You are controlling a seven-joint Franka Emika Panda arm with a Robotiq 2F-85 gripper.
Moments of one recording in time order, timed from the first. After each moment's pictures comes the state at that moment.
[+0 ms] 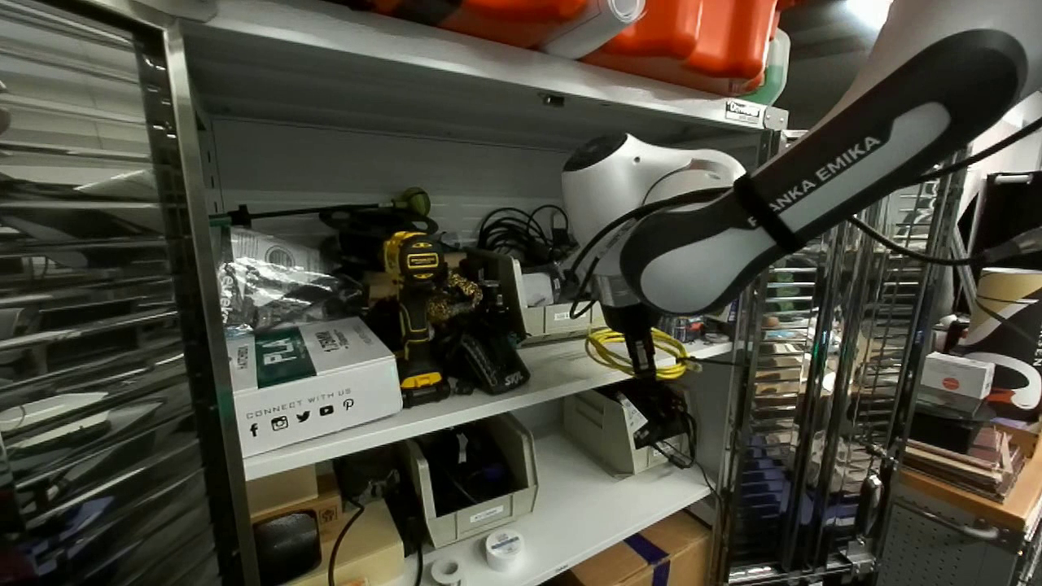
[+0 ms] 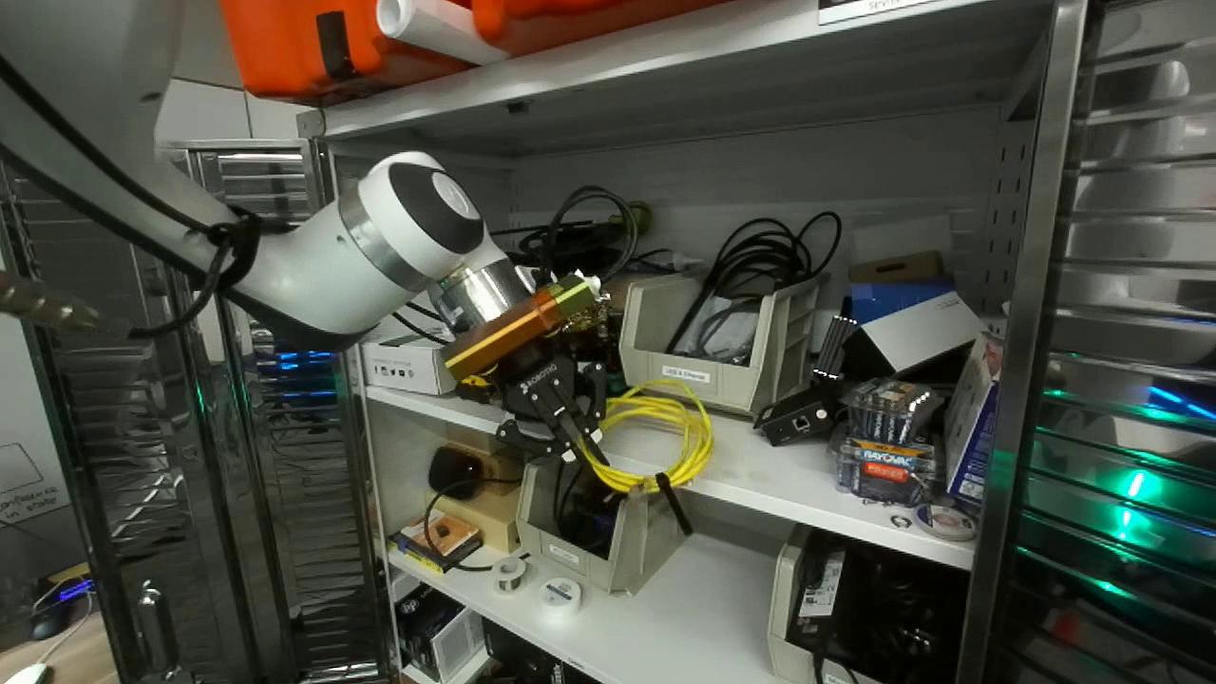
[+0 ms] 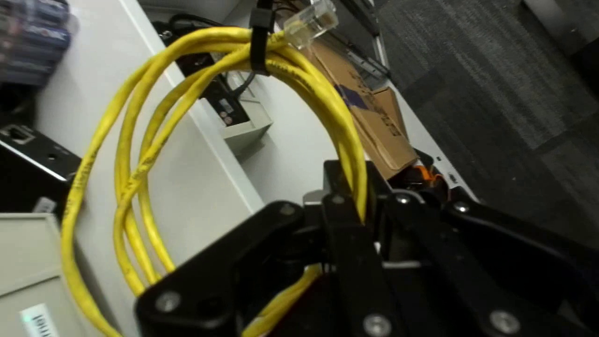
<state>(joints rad) 0.12 0.09 0.09 -2.05 -0.73 2.16 -0.33</state>
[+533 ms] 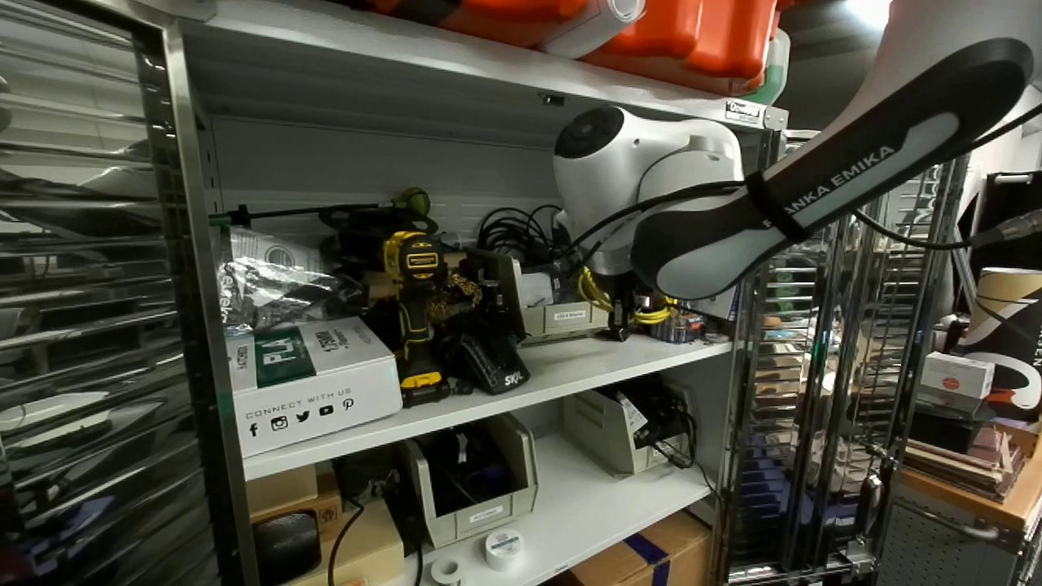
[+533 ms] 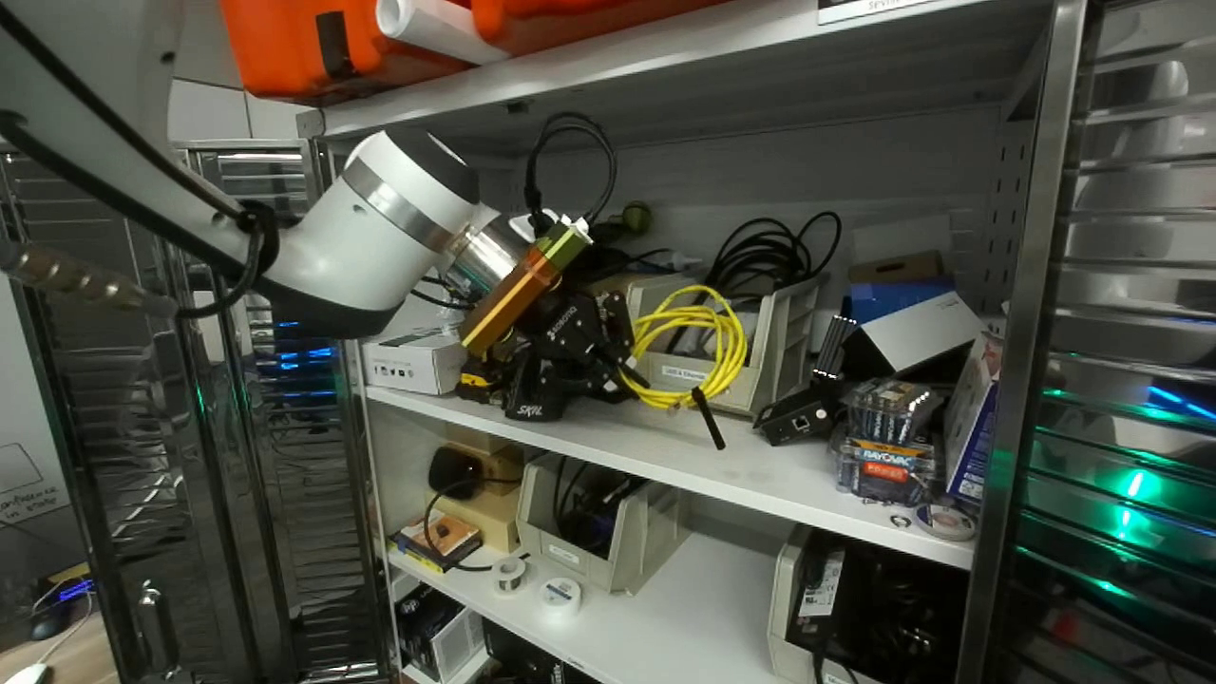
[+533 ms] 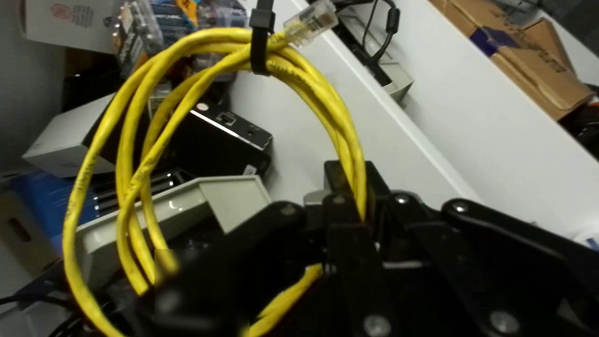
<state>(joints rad) 0.12 0.09 0.09 -1.97 -1.02 2.21 0.05</state>
